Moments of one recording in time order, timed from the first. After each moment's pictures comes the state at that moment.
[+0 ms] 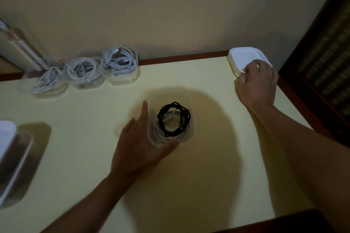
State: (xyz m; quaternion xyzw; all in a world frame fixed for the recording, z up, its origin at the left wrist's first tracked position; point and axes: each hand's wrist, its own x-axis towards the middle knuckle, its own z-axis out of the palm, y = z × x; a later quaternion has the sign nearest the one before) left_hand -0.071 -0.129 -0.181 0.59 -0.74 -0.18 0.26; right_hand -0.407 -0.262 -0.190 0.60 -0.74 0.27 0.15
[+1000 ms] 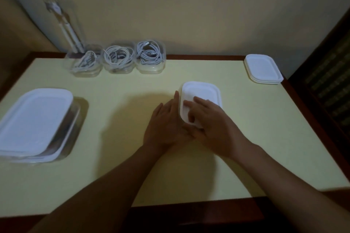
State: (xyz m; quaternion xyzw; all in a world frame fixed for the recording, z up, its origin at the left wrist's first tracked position) left_hand -0.065 -0.132 -0.191 0.55 -0.79 -0.15 0.22; right_hand -0.242 -0.120 -0.146 0.87 -0.44 0.22 -0.07
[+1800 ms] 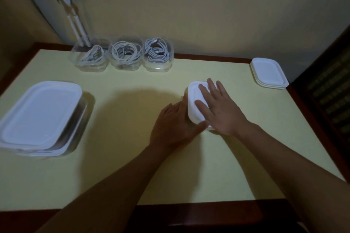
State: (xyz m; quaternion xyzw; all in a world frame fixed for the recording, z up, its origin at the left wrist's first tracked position) left_hand -0.069 -0.130 -0.191 0.54 -0.76 -0.14 0.34; right_hand -0.251 -0.178 -0.162 0.82 -0.57 0.04 -0.08
